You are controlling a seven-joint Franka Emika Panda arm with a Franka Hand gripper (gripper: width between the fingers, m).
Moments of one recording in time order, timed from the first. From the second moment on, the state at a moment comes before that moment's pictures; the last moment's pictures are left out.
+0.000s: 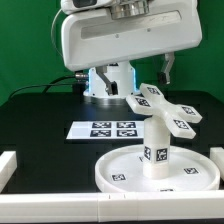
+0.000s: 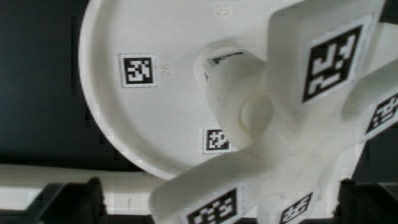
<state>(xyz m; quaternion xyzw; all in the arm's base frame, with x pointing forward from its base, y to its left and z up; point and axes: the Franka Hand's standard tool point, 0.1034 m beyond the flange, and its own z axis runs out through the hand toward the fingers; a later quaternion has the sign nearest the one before) 0.572 -0.001 0.153 -0.99 -0.15 -0.03 0.07</state>
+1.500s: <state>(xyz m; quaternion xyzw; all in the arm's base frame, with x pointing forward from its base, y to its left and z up) 0.580 0.043 0.139 -0.93 -0.37 0.04 0.04</state>
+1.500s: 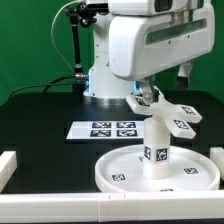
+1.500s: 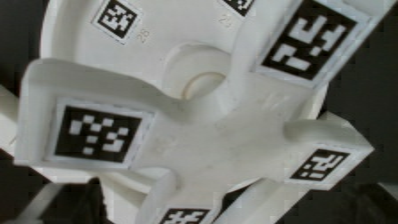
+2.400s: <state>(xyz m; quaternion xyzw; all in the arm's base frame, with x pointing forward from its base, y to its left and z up) 0.577 0.052 0.120 -0.88 -0.46 0.08 0.03</state>
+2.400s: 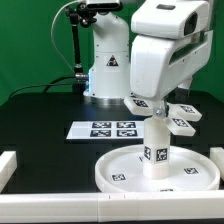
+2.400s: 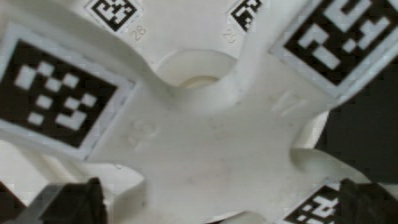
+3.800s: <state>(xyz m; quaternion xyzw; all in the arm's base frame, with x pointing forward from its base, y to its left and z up) 0.570 0.035 0.115 -0.88 -0.46 0.09 0.04</state>
